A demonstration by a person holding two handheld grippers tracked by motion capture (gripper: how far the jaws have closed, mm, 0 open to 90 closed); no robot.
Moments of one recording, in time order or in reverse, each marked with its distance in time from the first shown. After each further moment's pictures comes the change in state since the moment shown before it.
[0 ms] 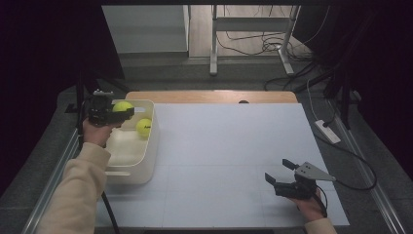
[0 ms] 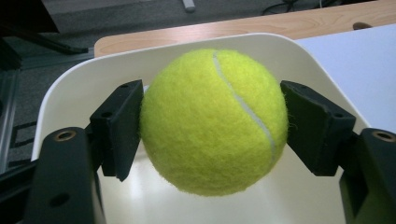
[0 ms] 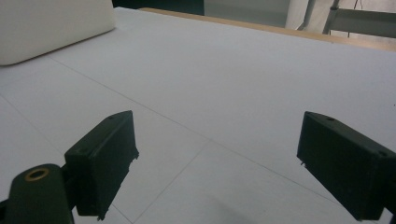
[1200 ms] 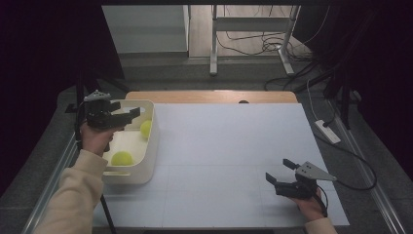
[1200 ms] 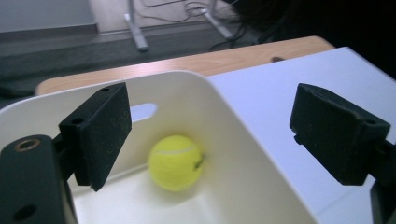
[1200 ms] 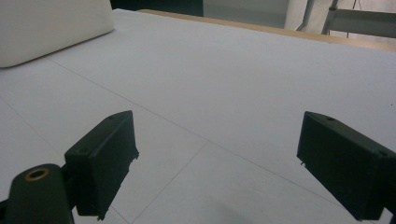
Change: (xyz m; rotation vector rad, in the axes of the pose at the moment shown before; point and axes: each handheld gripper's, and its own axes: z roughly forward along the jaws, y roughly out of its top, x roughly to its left) left arm -0.025 -0.008 -0.034 -0.177 -0.229 0.037; right arm -0.002 0.000 0.000 -0.004 0.000 0.007
